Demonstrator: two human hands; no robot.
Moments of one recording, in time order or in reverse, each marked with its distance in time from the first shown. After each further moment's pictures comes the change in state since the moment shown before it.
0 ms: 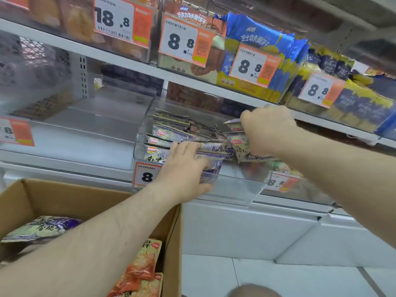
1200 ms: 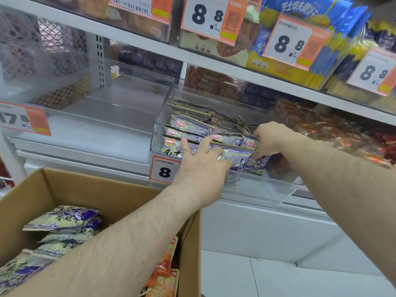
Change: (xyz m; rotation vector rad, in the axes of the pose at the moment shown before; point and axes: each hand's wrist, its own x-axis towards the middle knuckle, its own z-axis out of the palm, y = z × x) left_hand 0.001 -0.002 0.013 0.164 -0.064 -0.032; right_hand 0.094 -0.021 0.114 0.300 -0.275 0.012
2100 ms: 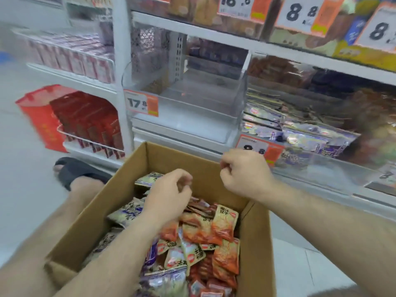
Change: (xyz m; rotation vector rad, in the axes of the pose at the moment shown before) left_hand -0.207 -0.124 0.045 -0.755 0.249 -0.588; right_hand -0.151 -0.227 0.022 0.607 0.646 -0.612
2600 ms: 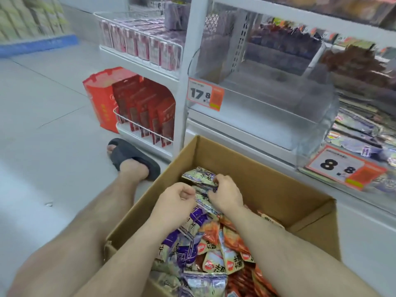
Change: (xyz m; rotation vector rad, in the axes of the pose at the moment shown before) left_hand -0.024 -0.077 -0.056 -0.183 0.027 -0.540; right_hand 0.020 -0.075 0.211 0.239 -0.516 0.476
